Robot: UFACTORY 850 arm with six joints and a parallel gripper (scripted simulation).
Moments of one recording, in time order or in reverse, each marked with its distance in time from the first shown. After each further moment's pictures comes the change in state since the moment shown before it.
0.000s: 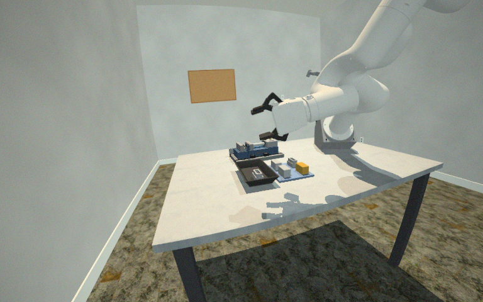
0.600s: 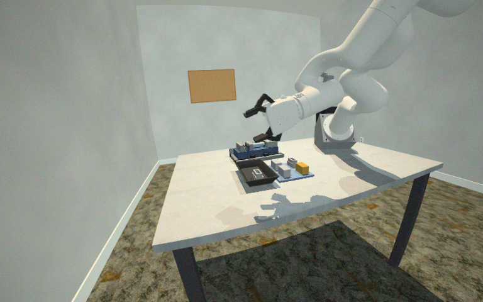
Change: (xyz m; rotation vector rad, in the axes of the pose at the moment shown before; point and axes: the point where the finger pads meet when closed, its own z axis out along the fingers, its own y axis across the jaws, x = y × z) arm -0.016 -0.004 0.020 -0.029 -0.216 -0.047
